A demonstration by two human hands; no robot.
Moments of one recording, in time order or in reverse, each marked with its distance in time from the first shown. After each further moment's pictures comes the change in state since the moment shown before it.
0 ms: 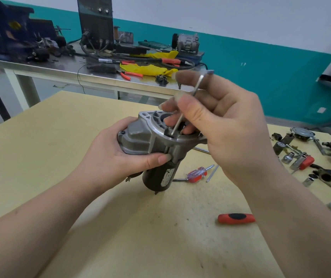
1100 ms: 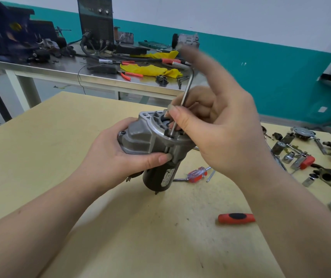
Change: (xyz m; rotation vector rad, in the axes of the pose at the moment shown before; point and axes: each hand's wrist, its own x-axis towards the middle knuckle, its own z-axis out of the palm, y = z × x) left_hand 0.002 -0.004 0.001 -0.014 0.007 -0.011; right_hand 0.002 0.005 0.000 -0.243 -0.017 -0.152
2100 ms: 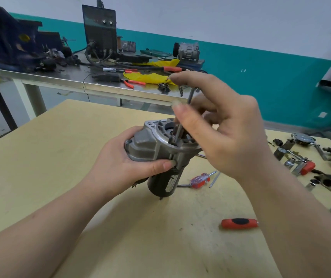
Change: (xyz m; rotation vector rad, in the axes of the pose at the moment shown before) left_hand 0.001 -0.001 -0.001 -0.023 0.001 -0.007; right_hand 0.010 -0.006 -0.004 -0.173 -0.013 -0.192
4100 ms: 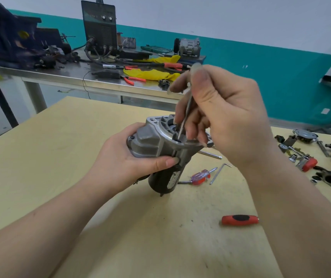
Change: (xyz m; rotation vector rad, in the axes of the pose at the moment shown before) left_hand -0.002 0.006 0.006 0.004 0.012 0.007; right_hand 0.009 -0.007 -0.002 0.354 -0.025 0.241
